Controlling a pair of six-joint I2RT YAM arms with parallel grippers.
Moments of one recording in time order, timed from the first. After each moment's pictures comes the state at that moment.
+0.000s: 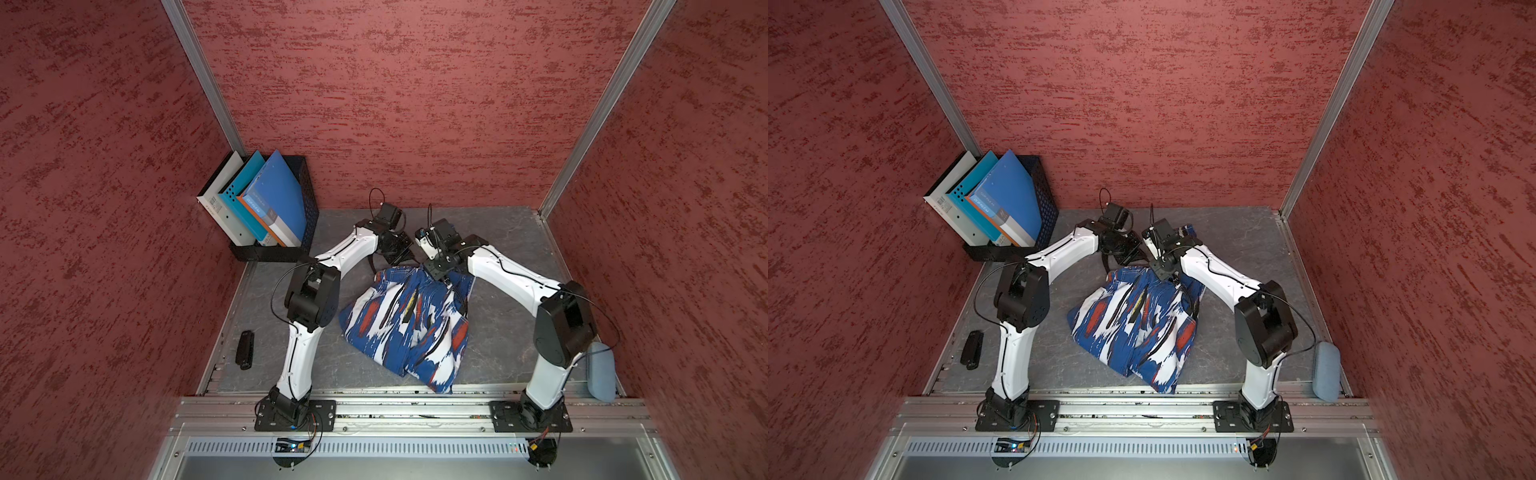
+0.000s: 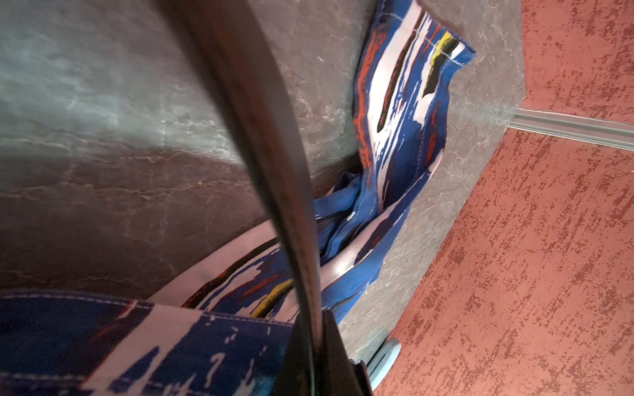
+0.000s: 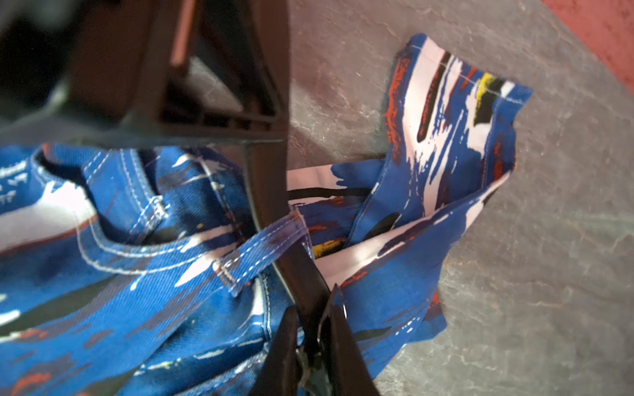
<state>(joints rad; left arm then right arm) -0.47 2.16 1.82 -0.66 0.41 -1.12 0.58 1.81 1.53 -0.76 0.14 -0.11</state>
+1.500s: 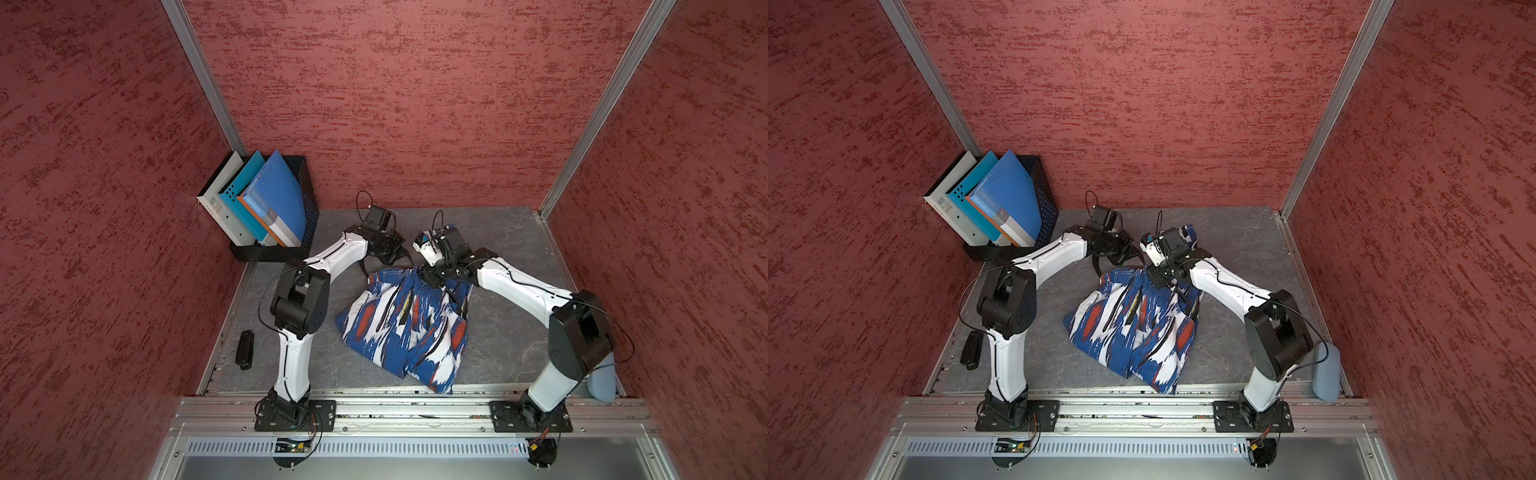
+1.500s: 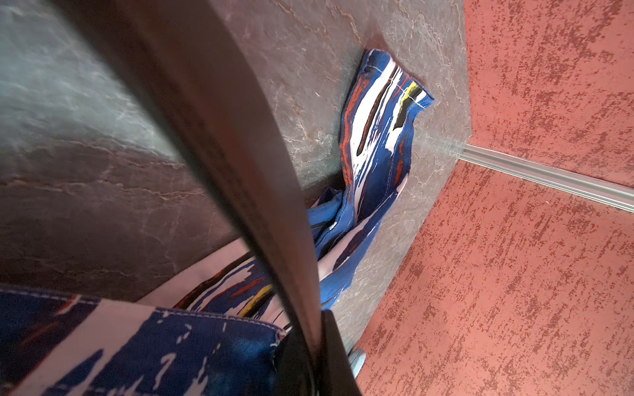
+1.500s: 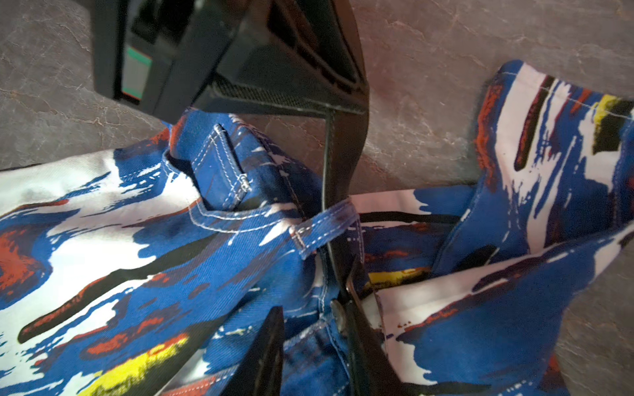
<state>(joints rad) -0.43 2.05 1.65 -0.49 0.42 -1.23 0.55 1.71 1.30 -0.52 -0.16 -0.07</state>
